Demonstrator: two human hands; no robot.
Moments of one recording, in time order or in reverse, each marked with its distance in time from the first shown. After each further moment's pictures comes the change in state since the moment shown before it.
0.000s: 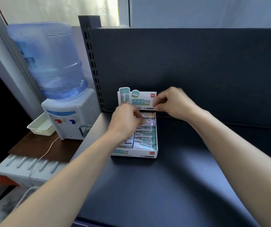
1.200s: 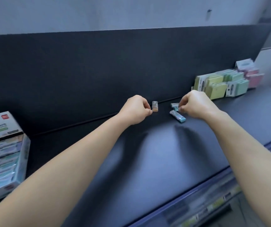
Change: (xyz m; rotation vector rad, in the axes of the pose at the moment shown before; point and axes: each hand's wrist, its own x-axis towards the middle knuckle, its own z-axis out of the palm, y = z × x) left_hand -0.024 0.258 0.185 -0.111 -0.569 0.492; right_hand -0.229 0.201 -0.189 -0.322 0.340 0.810
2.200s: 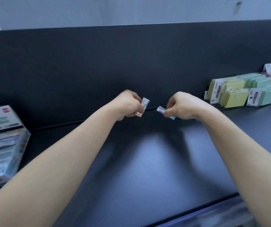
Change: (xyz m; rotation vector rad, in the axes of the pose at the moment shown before) left_hand 0.030 -0.002 -0.011 -0.314 0.023 -0.328; right_hand 0.040 -0.016 0.006 0.028 -0.320 -0.189
